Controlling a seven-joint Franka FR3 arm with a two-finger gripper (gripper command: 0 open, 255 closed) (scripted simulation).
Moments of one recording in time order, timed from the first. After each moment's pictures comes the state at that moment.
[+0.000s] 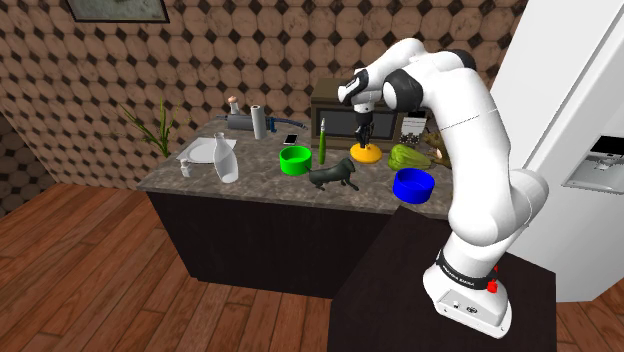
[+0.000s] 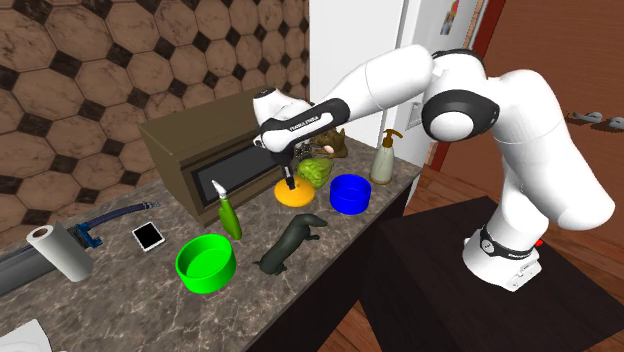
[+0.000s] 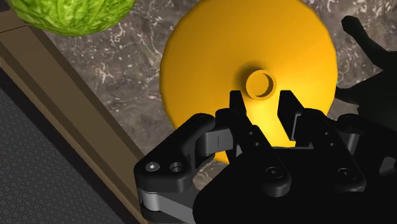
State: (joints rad) arm -0.34 0.72 -0.42 -1.47 0.21 1.99 -0.72
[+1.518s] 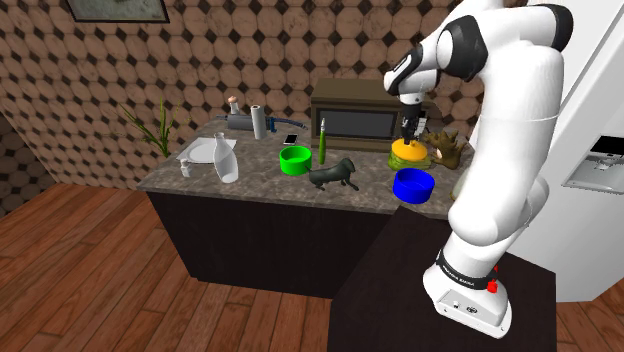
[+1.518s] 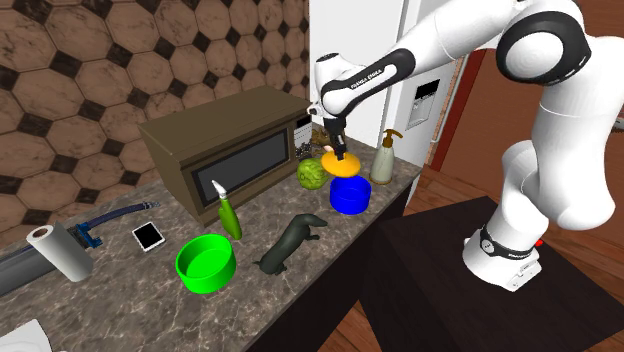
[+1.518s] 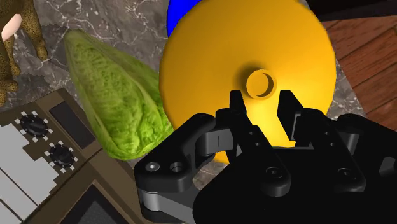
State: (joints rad) arm -0.35 0.26 -0.58 -1.99 0.03 2.08 -0.88
